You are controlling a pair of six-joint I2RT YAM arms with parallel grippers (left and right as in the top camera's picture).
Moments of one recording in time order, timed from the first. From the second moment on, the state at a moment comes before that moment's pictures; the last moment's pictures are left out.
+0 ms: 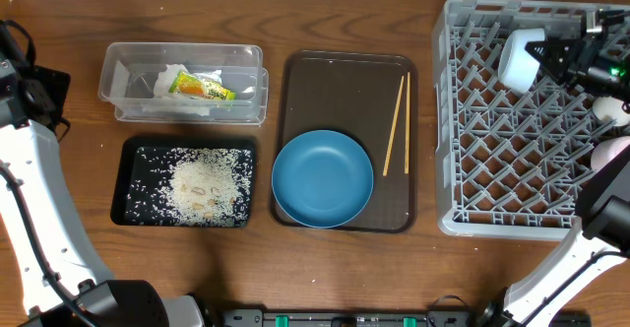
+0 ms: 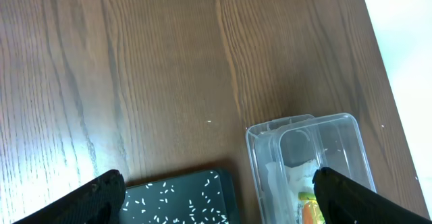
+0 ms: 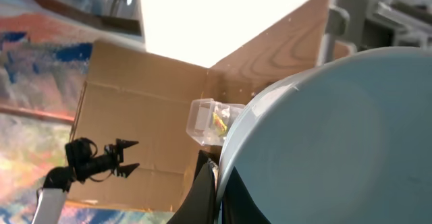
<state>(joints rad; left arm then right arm) 0.49 1.54 1.63 -1.08 -0.29 -0.85 -0.51 2.17 1.84 -1.09 -1.40 -0.13</state>
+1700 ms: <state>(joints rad) 0.49 1.54 1.63 -1.08 -0.29 -0.85 -0.26 2.02 1.84 -1.18 0.00 0.28</state>
